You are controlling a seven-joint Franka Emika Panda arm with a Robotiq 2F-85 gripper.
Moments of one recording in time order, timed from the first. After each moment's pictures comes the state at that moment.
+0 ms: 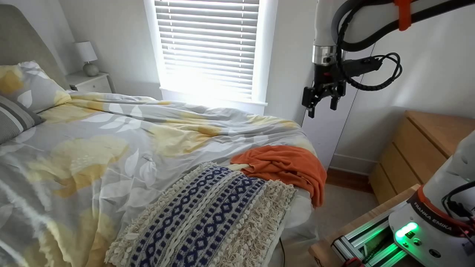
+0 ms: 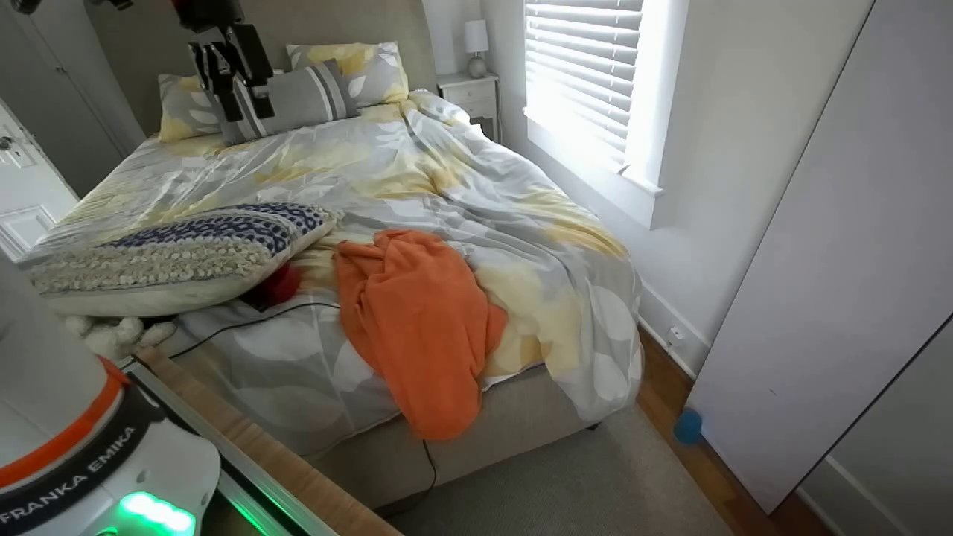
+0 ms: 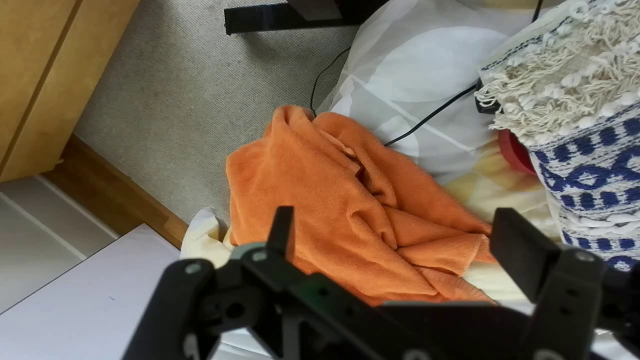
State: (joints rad) arm 0.11 -0.44 0.33 -2.45 0.03 1.89 0.41
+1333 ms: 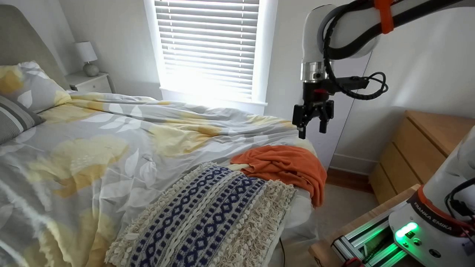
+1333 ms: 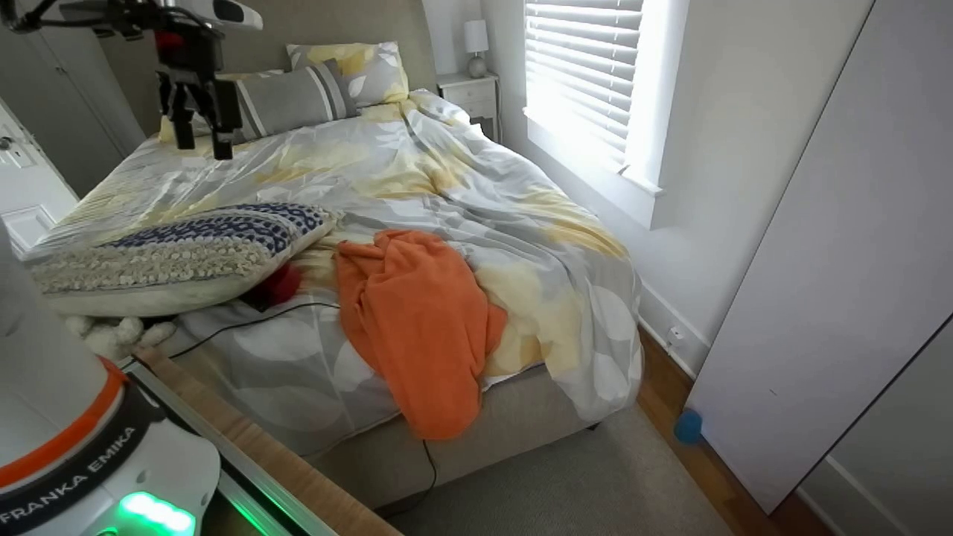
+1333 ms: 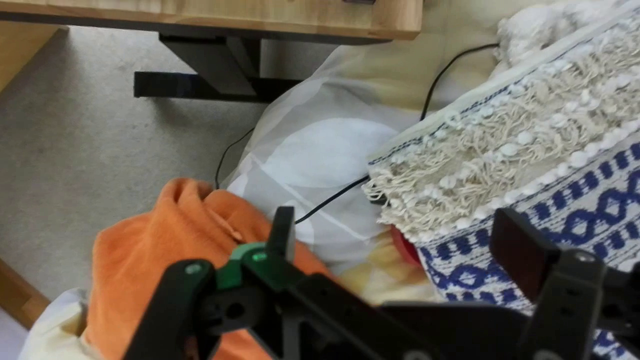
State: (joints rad) arm 0.22 -0.33 0.31 -2.47 0.27 1.90 0.29
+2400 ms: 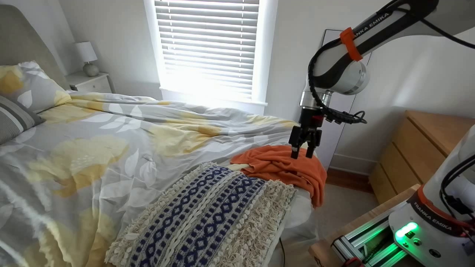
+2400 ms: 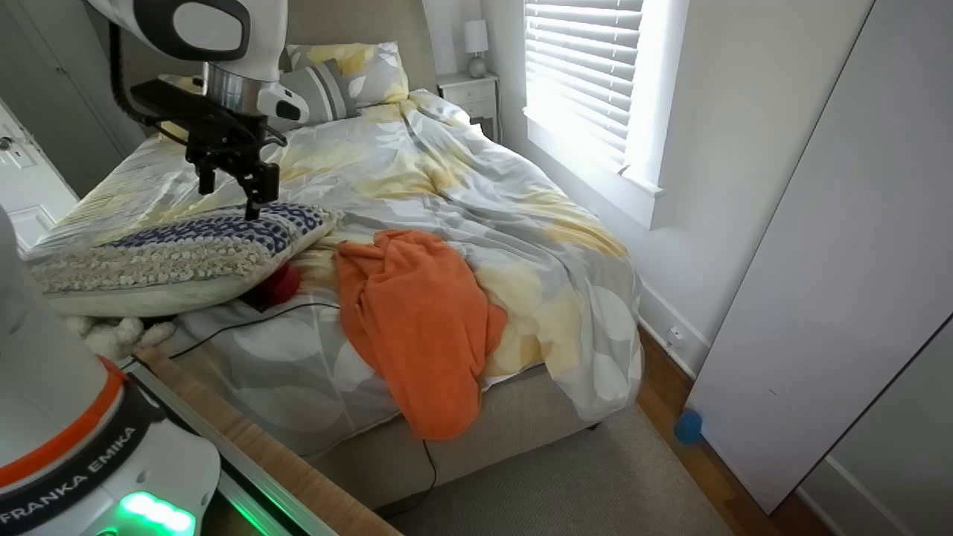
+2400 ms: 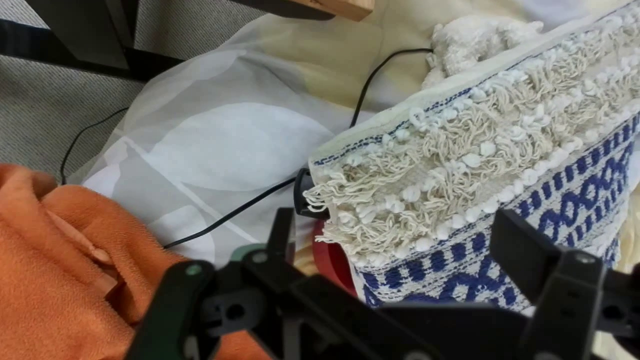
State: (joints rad) arm 0.25 -0.16 0.21 -2.62 0.59 2.19 -0.19
